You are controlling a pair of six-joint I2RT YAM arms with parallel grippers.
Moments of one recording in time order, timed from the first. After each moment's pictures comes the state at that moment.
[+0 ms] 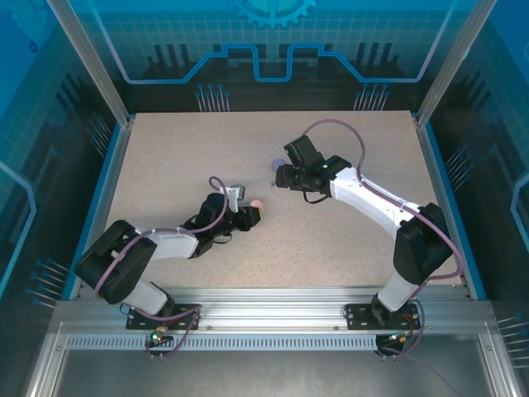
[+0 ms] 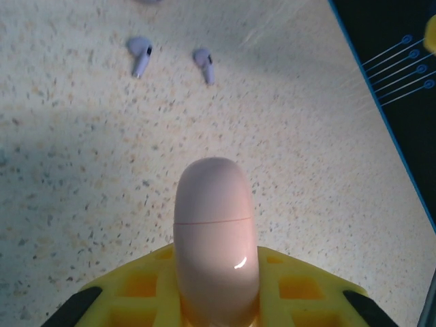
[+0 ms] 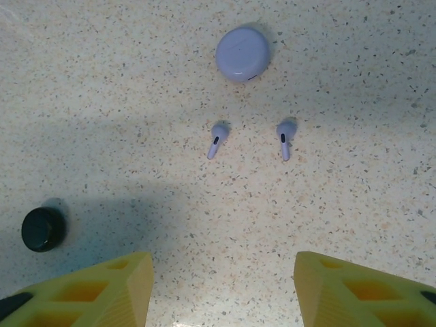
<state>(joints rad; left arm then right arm) -0.54 1.53 0.47 0.55 0.26 -0.67 0.62 1.67 1.37 -0.65 0.12 0.65</state>
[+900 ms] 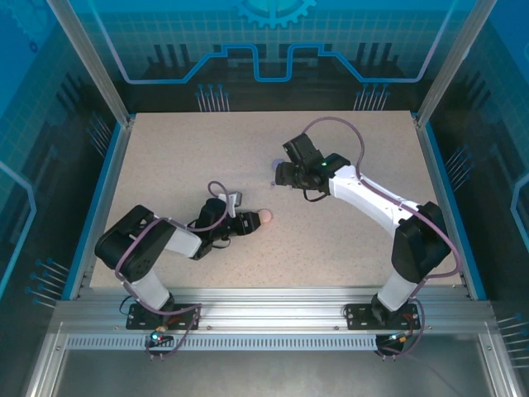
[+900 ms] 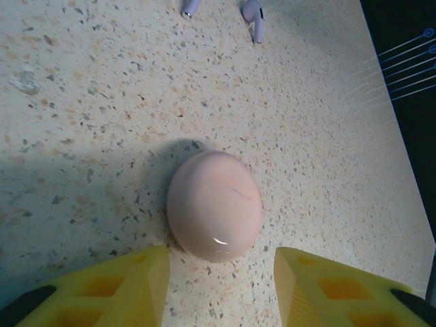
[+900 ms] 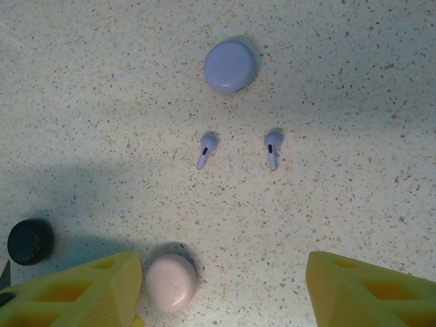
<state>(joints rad) -0.48 1.68 0.42 0.73 0.34 -0.73 0.62 1.68 1.40 -0.68 0.16 0.65</state>
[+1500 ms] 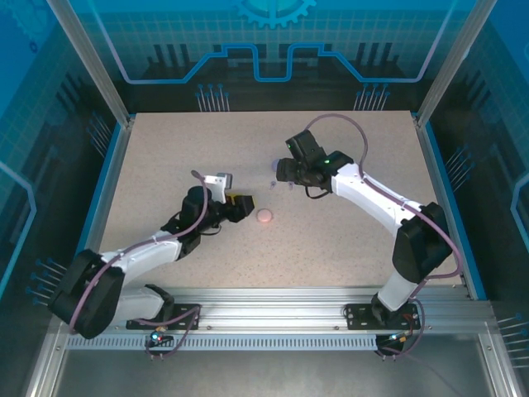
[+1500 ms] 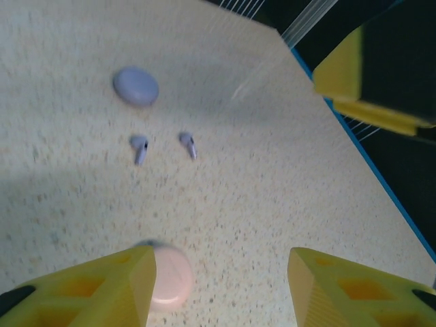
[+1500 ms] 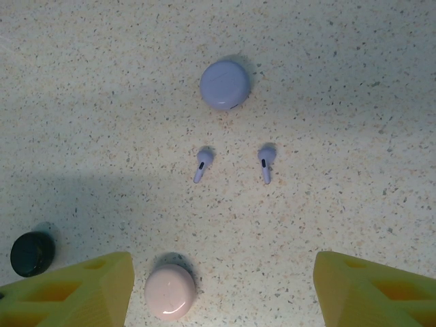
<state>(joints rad) -0.47 1.23 0.50 0.39 0.23 -0.53 0.60 1.67 1.42 -0.68 0.17 0.63</state>
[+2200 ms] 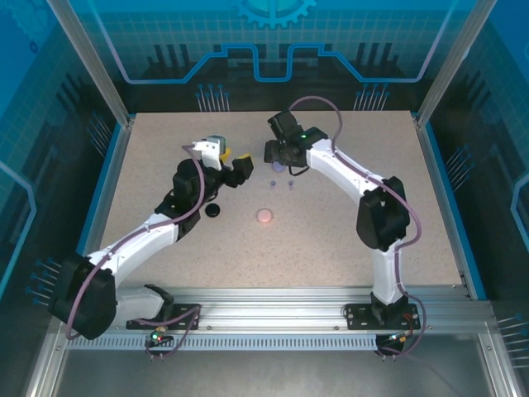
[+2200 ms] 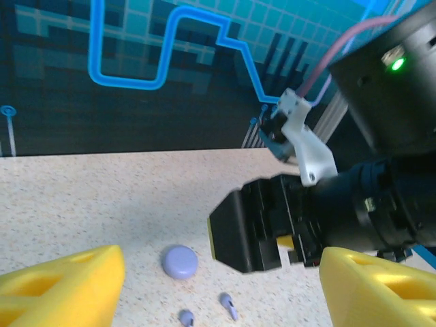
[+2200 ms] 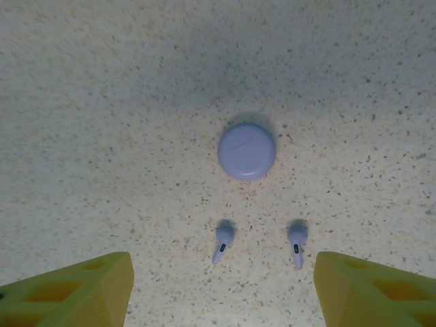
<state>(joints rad) -0.42 1.26 0.76 0.40 0.05 -0.32 0.58 2.07 1.88 -0.81 0.18 0.61</state>
